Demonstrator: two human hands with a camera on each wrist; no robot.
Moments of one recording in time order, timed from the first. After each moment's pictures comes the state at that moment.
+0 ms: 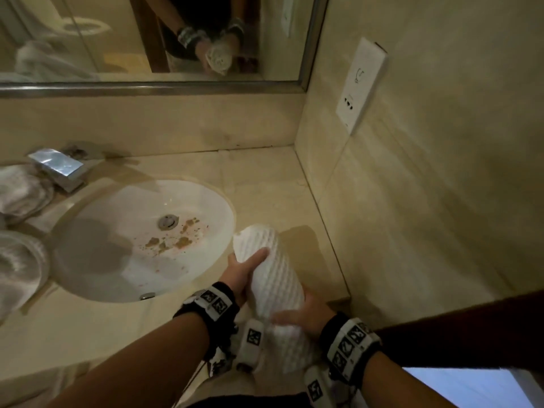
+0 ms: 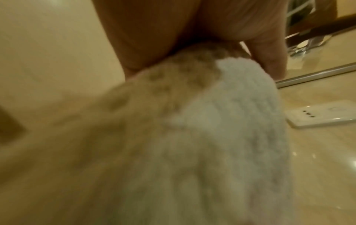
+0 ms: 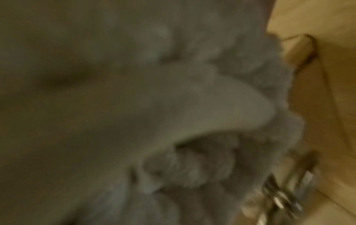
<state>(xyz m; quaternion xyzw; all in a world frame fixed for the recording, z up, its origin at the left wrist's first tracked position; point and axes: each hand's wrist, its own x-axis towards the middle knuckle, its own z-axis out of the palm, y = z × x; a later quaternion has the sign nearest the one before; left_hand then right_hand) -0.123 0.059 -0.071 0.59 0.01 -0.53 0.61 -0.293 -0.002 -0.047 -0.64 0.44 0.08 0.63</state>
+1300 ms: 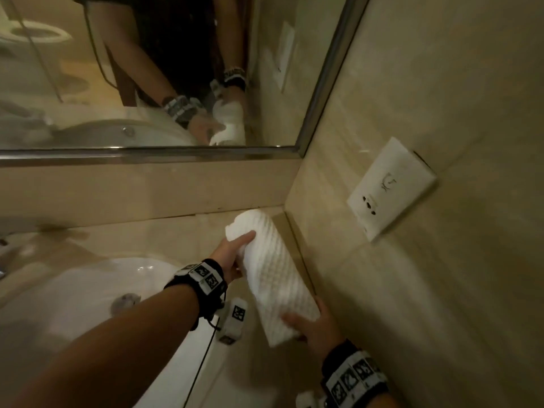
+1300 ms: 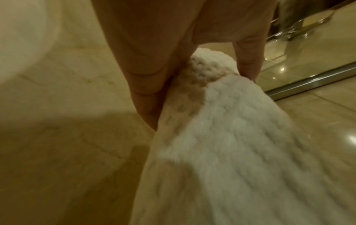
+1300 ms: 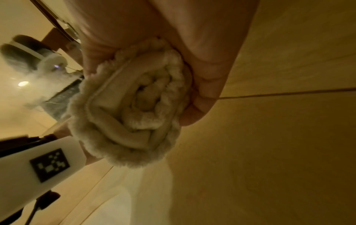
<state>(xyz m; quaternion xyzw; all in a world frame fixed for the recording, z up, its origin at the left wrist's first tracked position) 0.054 -0.140 -0.025 0.56 -0.03 -0.60 0.57 -0.176 -0.153 -0.024 -0.52 0.55 -0.11 0.64</state>
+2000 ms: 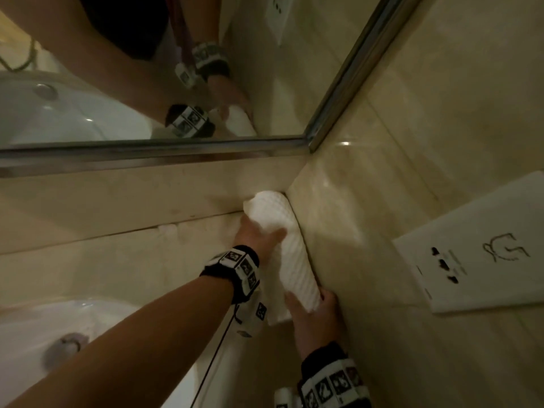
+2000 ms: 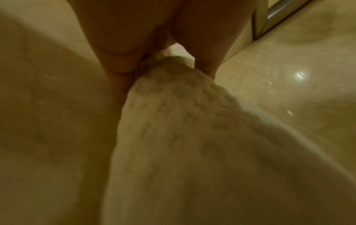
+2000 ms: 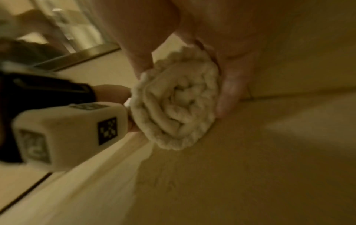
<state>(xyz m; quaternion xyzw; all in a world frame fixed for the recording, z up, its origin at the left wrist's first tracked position) 0.071 -0.283 -0.077 0.73 -0.18 -0.52 0.41 -0.094 -0.219 -0.062 -0.53 0.74 -0.15 0.39</state>
